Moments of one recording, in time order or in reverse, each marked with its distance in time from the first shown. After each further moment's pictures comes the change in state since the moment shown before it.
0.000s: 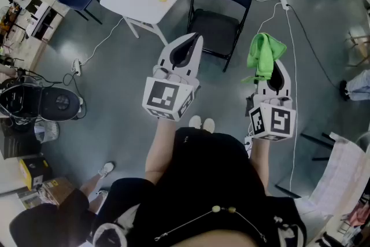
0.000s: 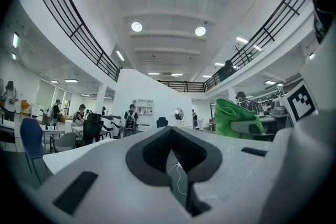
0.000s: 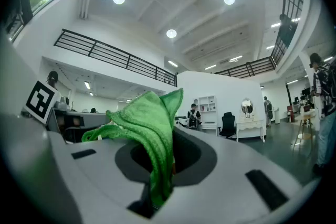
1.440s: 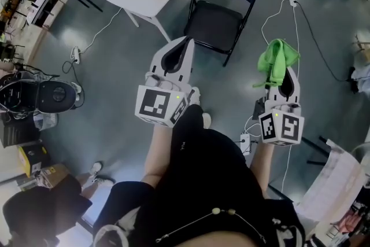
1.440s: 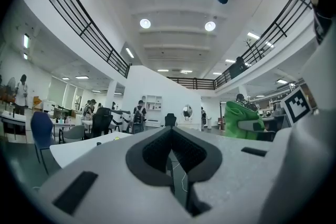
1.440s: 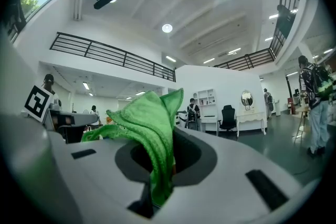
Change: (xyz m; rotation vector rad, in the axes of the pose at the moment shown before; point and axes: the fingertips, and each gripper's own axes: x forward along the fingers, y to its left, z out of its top) left arm 0.025 0.017 -0.030 -0.053 0.043 0.108; right arm 0.028 -0.063 -0.028 0.056 0.058 0.014
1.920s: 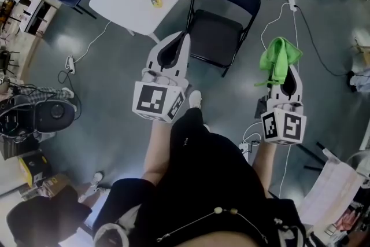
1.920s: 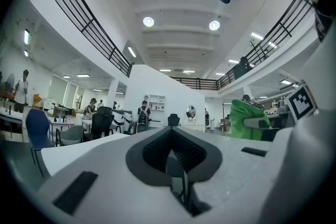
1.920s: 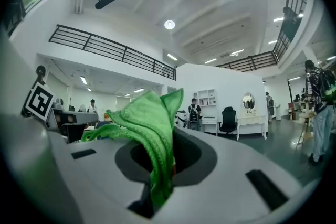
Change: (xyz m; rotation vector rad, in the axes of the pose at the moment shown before) left arm 0.104 0.092 -0.010 -0.009 -0.004 0.013; right arm 0.125 -0.012 -0.004 -0.038 0.009 -0.013
